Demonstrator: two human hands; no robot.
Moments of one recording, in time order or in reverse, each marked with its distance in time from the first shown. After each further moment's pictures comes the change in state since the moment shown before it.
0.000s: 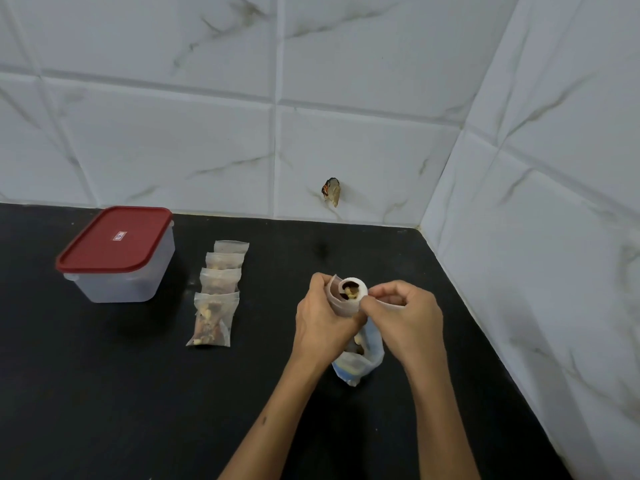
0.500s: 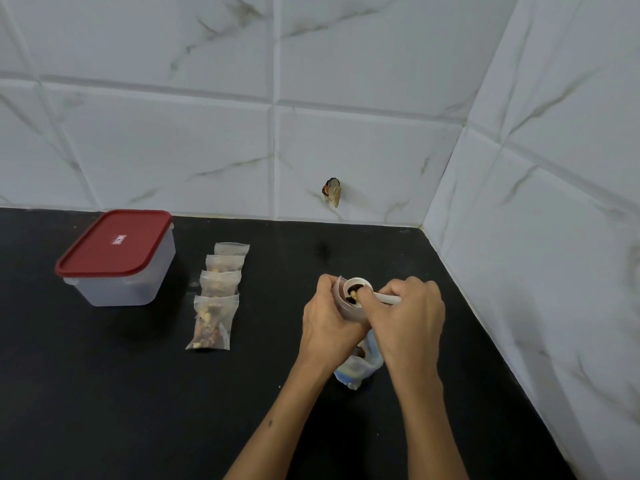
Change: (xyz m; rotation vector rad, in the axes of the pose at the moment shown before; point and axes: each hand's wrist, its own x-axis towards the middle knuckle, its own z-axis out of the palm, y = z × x) left_hand 0.000 0.003 0.009 0.009 -0.019 0.028; right_hand 0.009 0.007 0.014 -0.318 0.275 -0.233
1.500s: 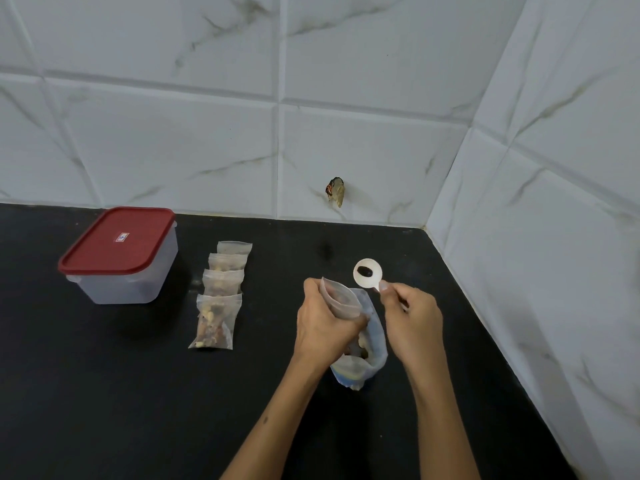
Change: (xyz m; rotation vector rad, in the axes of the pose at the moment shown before) left_hand 0.009 -0.018 -0.005 -0.026 0.051 -0.063; right_hand 0.007 0.021 0.009 0.319 -0.212 0.157
